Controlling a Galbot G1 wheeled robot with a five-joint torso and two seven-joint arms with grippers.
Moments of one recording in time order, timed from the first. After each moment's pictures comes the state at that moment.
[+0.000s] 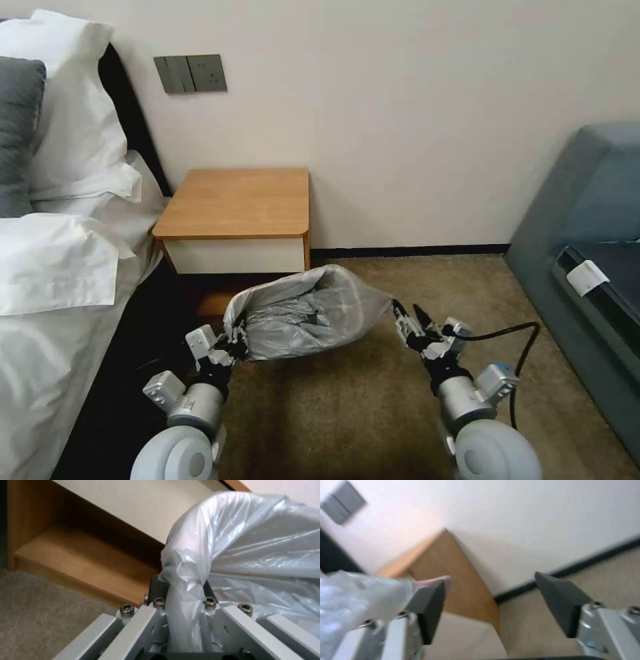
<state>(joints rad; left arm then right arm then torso) 1.62 -1.52 -0.55 -2.17 -0.64 0.28 -0.09 -1.59 1.44 0.44 2.21 0.53 -0.16 0.06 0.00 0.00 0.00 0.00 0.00</state>
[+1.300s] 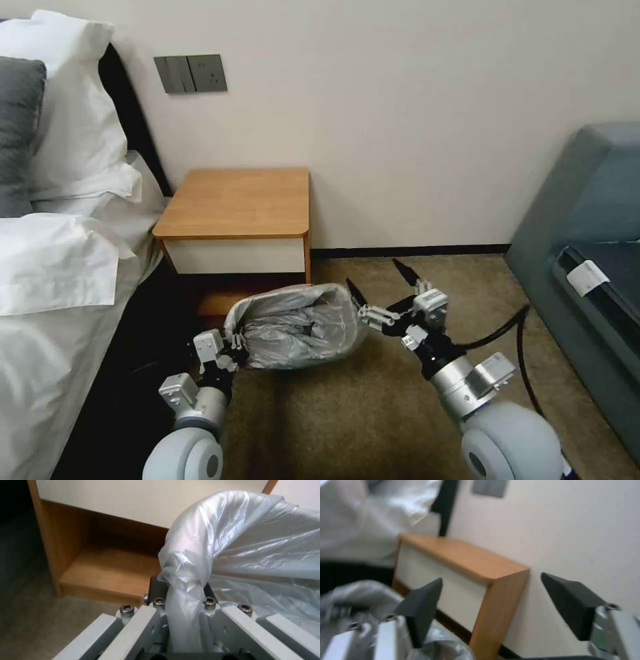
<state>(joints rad) 1.62 -1.49 -0.52 -2.10 -0.31 0.22 -0.08 -1.44 1.06 0.30 2.25 0.02 -0.02 -0.20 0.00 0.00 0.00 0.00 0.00</state>
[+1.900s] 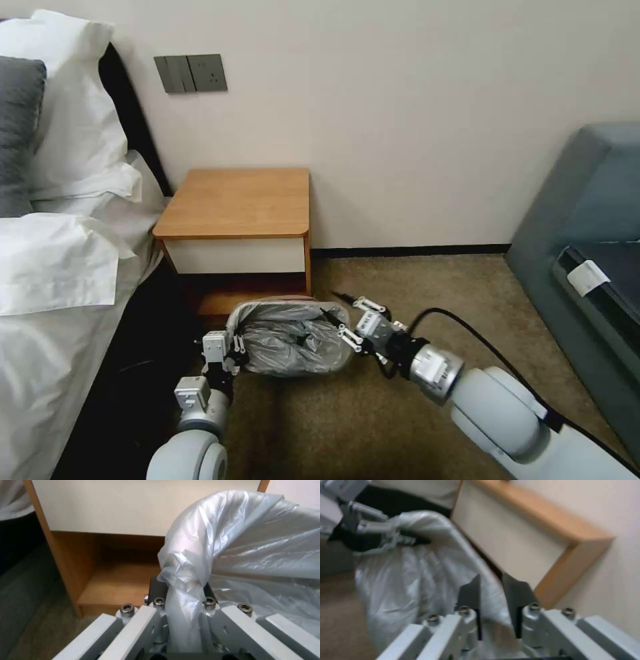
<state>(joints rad) 1.61 -1.50 -0.50 -2.09 -0.13 0.18 -0.06 -1.06 0.84 -0.12 2.16 0.16 -0.34 -0.15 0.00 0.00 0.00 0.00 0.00</state>
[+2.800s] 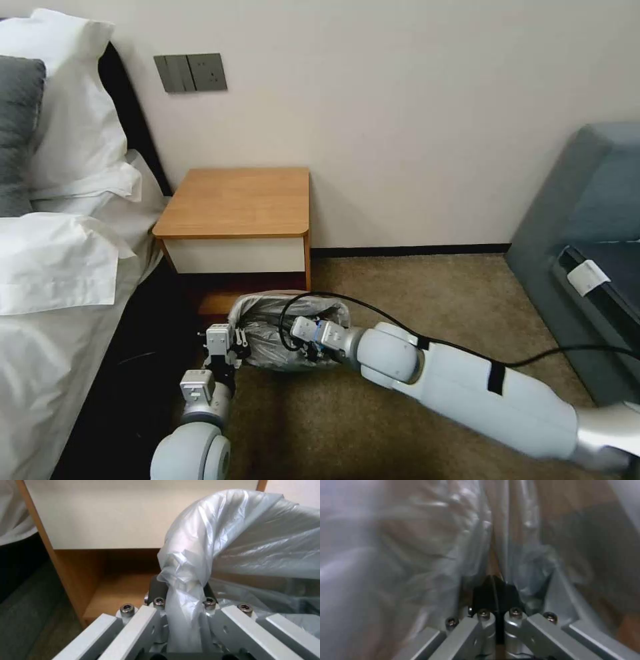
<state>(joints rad) 1.60 -1.51 -0.50 -2.09 -0.04 0.18 -0.05 -0.42 1.01 -0.75 1.72 0.29 -0.60 -0.12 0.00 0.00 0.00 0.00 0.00</state>
